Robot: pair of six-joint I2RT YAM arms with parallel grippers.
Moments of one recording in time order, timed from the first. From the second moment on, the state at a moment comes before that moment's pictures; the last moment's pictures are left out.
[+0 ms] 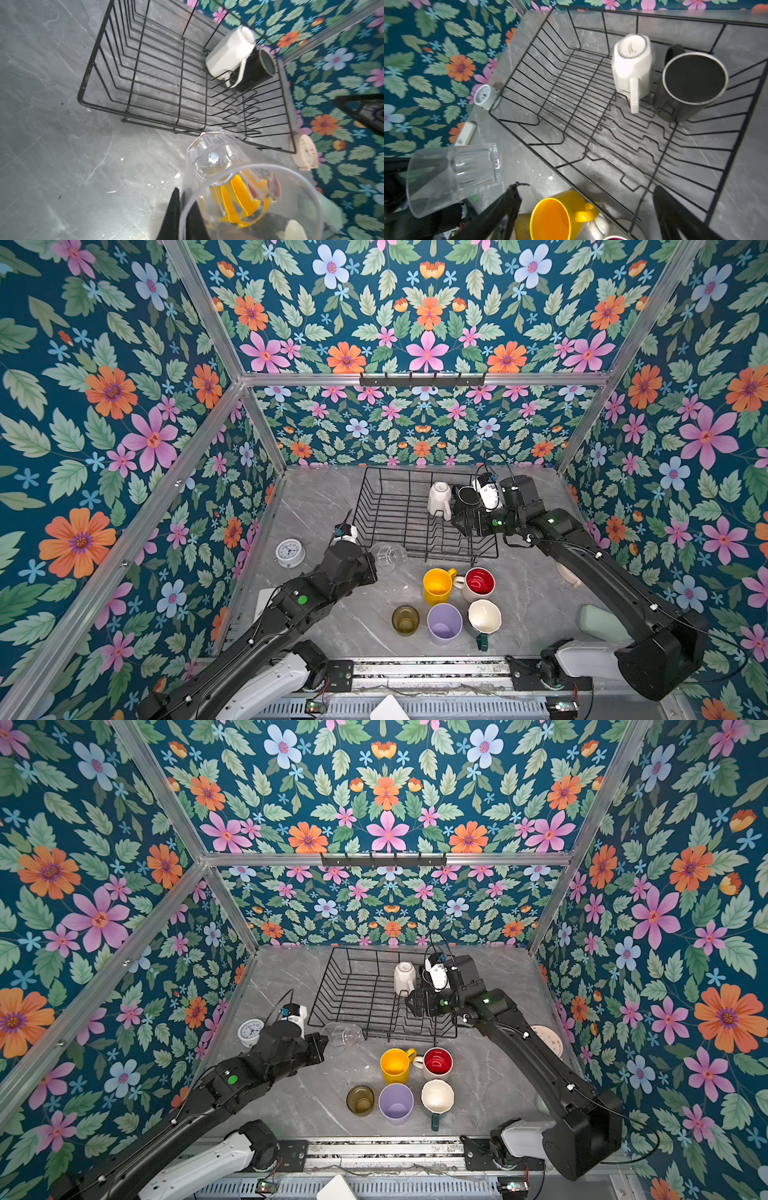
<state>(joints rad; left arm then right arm) -0.74 0.76 0.74 -0.59 -0.13 -0.78 0.44 1.30 1.23 -0.61 -0.31 0.27</state>
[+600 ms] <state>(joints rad) -0.55 0.81 0.53 0.11 0.44 -0.92 0.37 1.23 1.13 -0.24 -0.90 0.50</state>
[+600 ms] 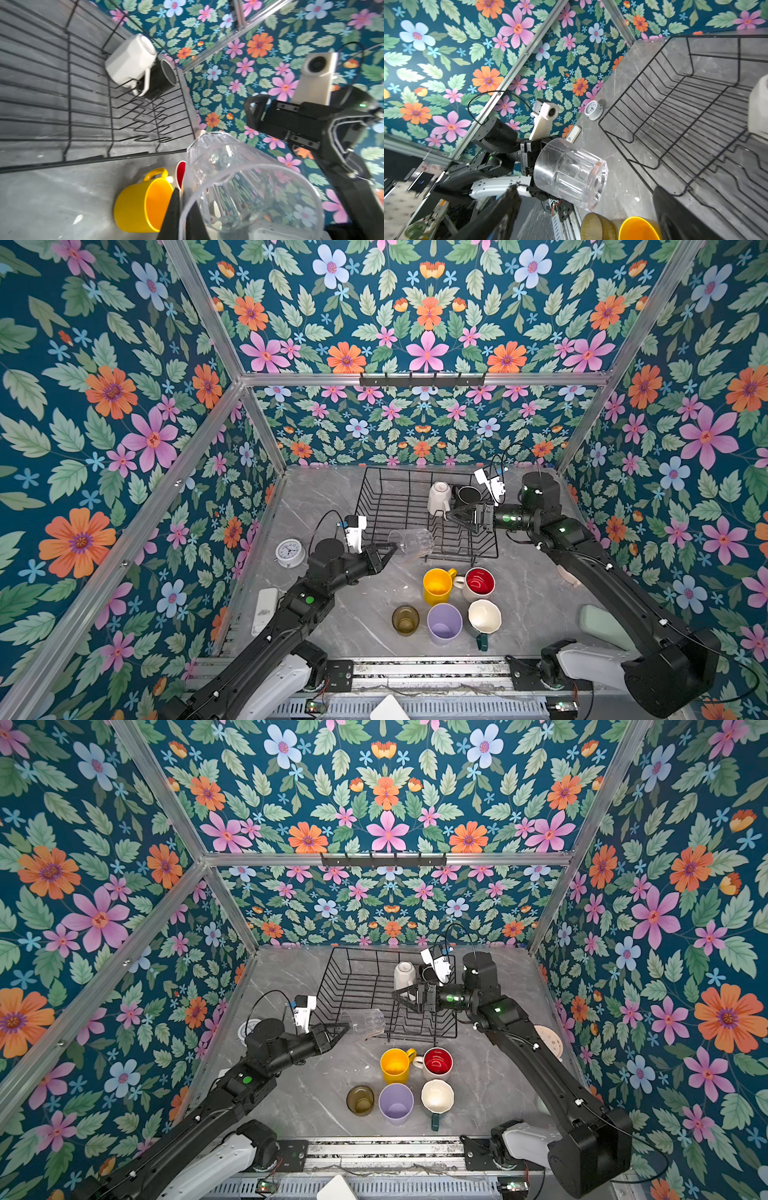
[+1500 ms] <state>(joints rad) -0.54 0.89 0.50 0.41 0.59 -1.03 0.48 1.31 1.08 -0.13 -1.11 0.59</state>
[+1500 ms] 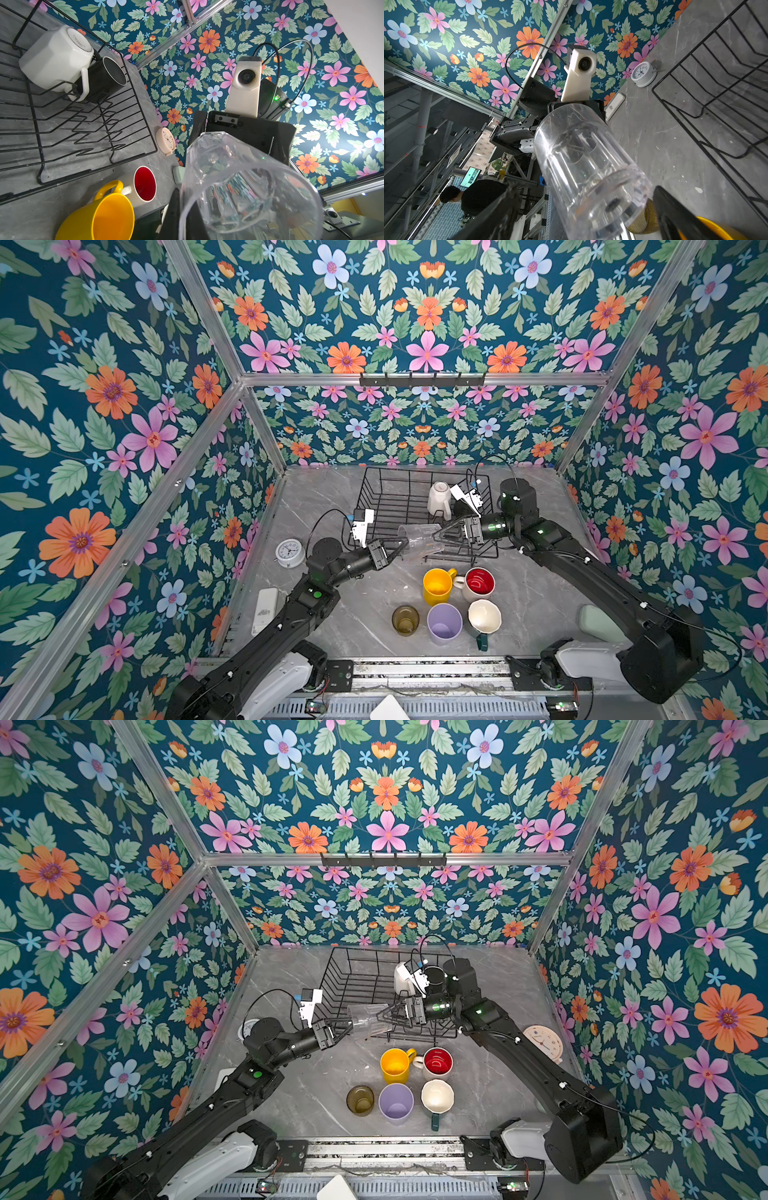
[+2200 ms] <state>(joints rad) -0.54 0.92 0.50 0.46 0.60 -1.04 0.55 1.39 1.05 0.07 -1.12 0.76</state>
